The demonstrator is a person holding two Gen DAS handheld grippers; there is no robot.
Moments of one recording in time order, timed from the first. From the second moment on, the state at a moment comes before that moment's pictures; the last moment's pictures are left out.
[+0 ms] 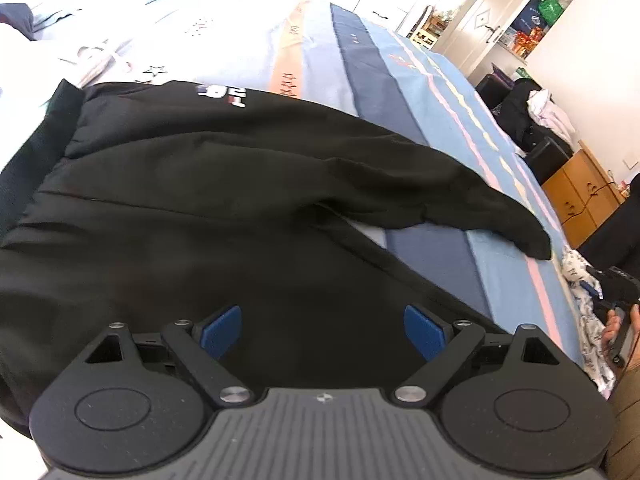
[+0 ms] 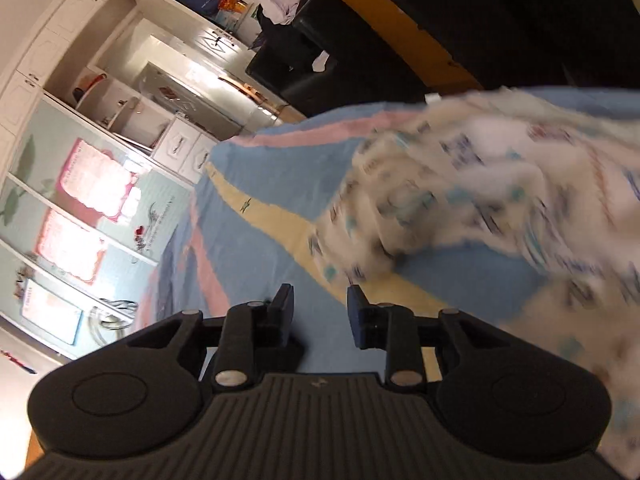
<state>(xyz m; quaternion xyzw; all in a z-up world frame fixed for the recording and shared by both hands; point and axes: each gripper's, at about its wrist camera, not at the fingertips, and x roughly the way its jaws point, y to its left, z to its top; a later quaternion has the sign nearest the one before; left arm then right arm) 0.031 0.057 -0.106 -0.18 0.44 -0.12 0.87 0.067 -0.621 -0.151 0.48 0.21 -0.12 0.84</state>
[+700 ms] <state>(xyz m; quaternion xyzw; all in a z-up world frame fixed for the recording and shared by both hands) 0.030 0.034 -0.125 -0.19 0.47 -0.15 0.85 0.160 -0.572 -0.187 0.52 0.24 -0.10 0.81</state>
